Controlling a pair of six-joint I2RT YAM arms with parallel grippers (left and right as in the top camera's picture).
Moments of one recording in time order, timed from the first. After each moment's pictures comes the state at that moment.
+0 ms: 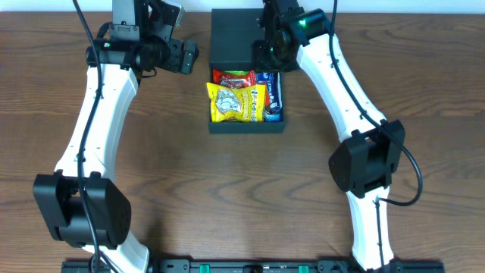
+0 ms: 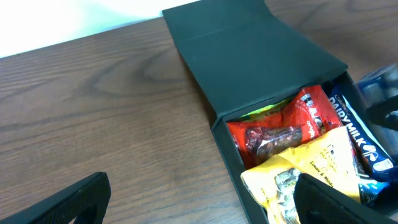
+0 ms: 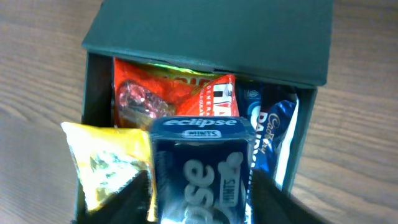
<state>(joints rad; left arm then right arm) -0.08 1.81 1.68 -0.74 0.28 0.18 0.40 2.30 2.31 -1.17 -0.15 0.31</state>
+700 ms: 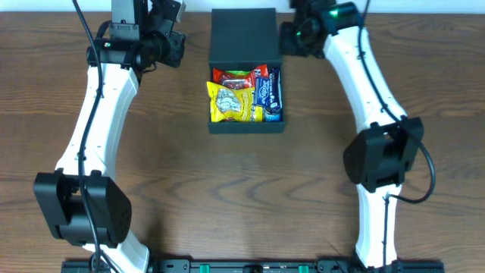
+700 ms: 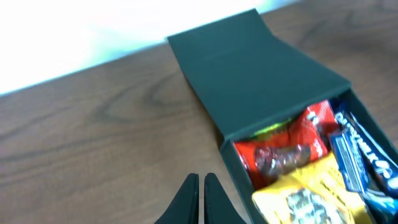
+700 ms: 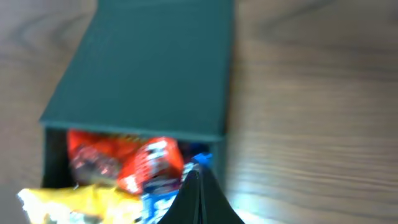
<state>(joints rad) -0.08 1.82 1.68 -0.64 0.28 0.21 0.24 2.30 2.31 -1.06 -0.12 0.31</state>
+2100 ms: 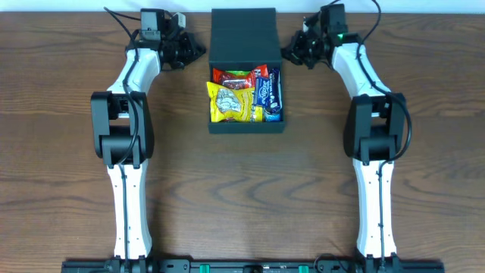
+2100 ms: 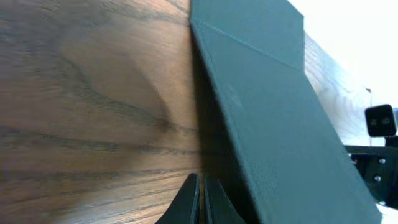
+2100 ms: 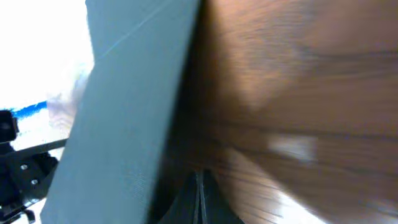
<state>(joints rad) -0.03 2.53 2.03 -0.39 0.67 -0.48 0.11 2.67 2.28 -0.58 -0.67 0.63</state>
